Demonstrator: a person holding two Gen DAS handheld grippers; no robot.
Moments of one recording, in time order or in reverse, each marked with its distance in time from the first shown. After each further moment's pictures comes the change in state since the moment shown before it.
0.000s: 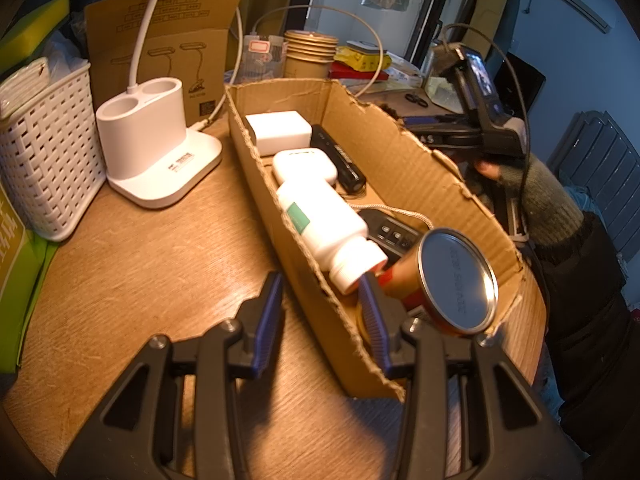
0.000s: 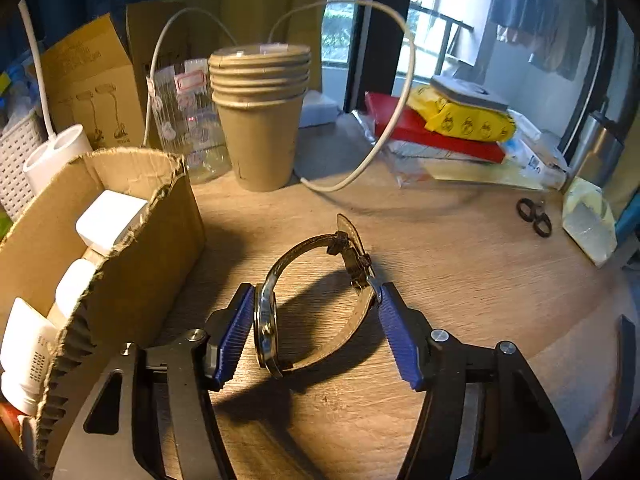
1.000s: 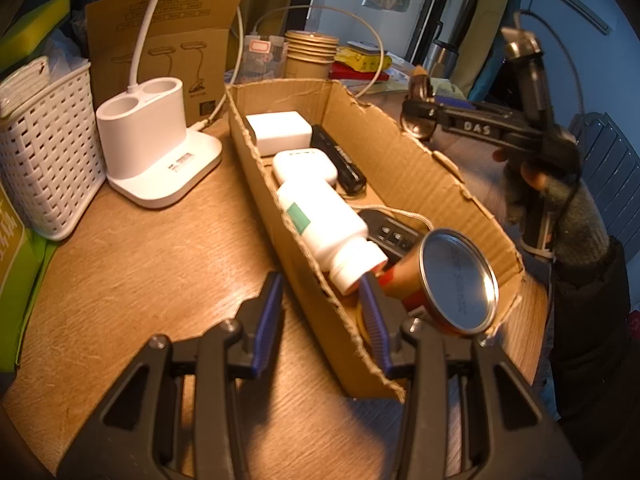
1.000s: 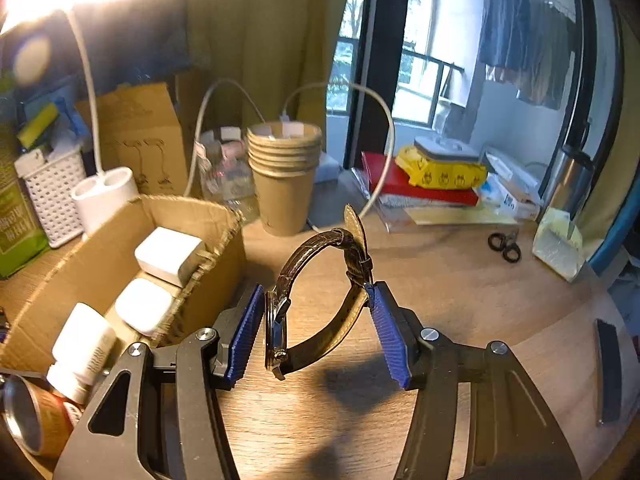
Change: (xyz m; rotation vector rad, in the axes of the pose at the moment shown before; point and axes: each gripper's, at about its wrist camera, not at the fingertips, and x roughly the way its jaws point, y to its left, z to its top) left arm 0.002 0.001 0.000 -0.004 -0.002 -0.002; right arm -0.074 0.015 -0.008 -0.004 -0.183 -0.002
